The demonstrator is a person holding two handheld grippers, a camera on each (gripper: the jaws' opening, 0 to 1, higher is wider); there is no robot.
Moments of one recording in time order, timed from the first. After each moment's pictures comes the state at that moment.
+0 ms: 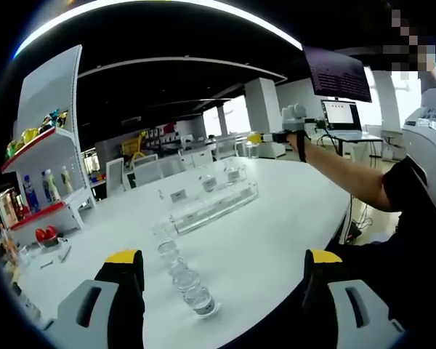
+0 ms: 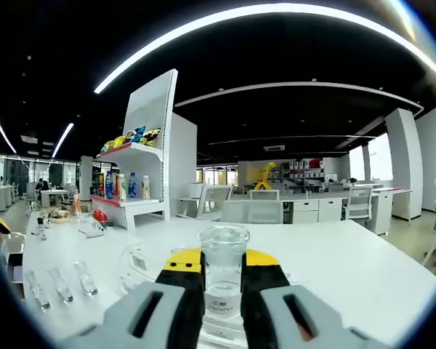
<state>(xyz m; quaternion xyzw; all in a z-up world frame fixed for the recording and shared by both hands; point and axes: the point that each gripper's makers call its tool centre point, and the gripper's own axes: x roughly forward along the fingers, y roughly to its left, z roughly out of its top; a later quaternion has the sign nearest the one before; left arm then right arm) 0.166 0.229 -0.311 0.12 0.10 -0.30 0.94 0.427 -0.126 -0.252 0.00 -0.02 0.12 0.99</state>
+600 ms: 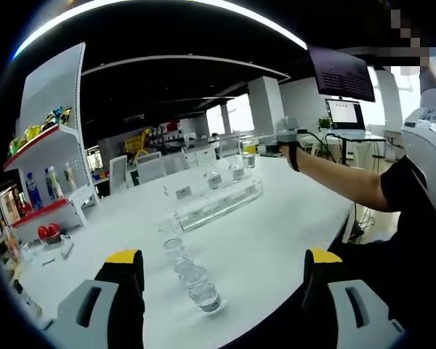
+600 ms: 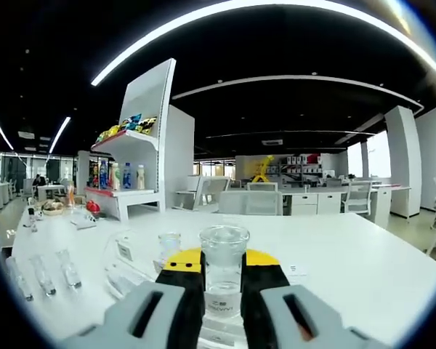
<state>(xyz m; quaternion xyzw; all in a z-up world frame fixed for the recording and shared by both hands) 0.170 0.237 -0.315 0.12 0.11 -0.29 0.94 0.464 -0.117 -0.298 0.00 -0.01 0.11 0.99</state>
